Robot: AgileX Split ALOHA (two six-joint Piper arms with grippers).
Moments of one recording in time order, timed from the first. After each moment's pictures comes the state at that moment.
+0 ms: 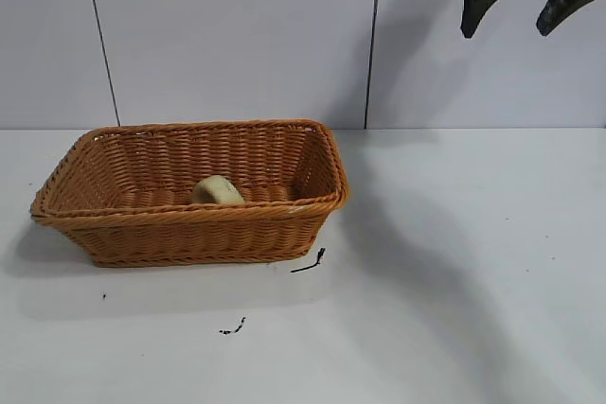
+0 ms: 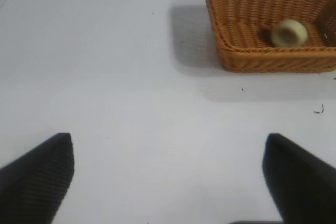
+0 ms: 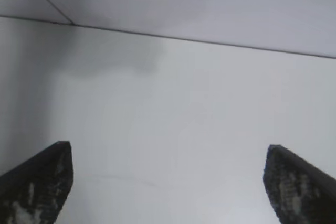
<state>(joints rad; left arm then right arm) -0.04 0.00 -0.50 0.08 1.07 -0.06 0.00 2.28 -2.35 0.03 1.21 -0.06</state>
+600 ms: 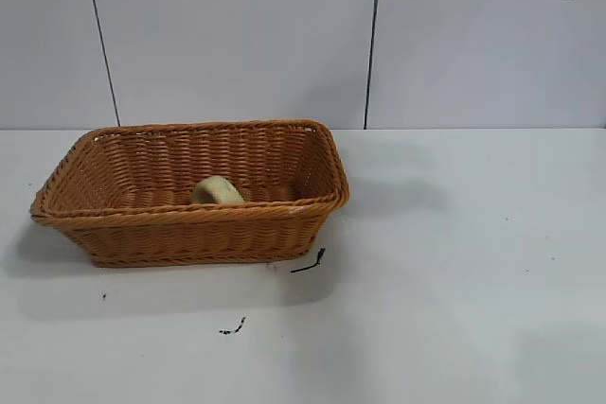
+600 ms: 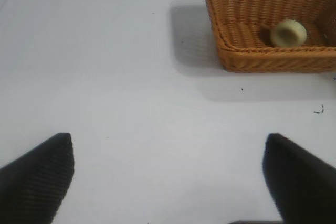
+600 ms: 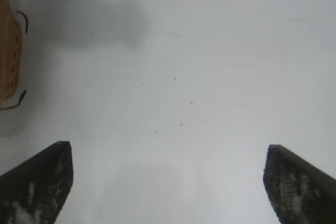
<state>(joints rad) -0.04 0.00 -0.50 0.08 1.07 -0.06 0.00 1.46 -1.48 0.06 1.21 -0.06</state>
